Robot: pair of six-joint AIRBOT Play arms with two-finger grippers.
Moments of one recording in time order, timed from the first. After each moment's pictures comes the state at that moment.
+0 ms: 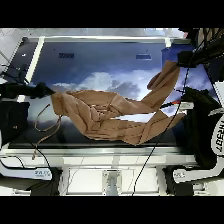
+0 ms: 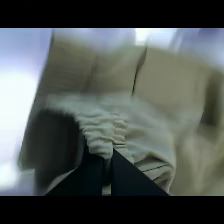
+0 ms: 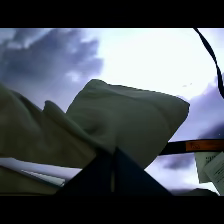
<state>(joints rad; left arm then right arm) 0.43 -1.48 1.30 0.89 -1.39 -1.02 -0.11 -1.53 2.01 -1.37 1.59 1.41</state>
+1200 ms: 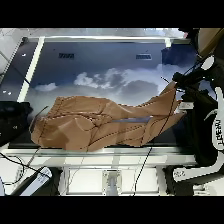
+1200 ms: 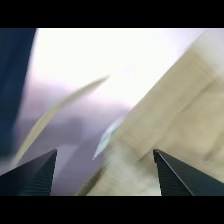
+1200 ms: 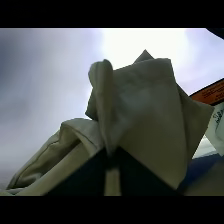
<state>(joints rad) 0.61 -1.08 0.92 1.11 -0.98 -1.23 -0.19 -1.57 1.59 -1.42 1.28 1.72</state>
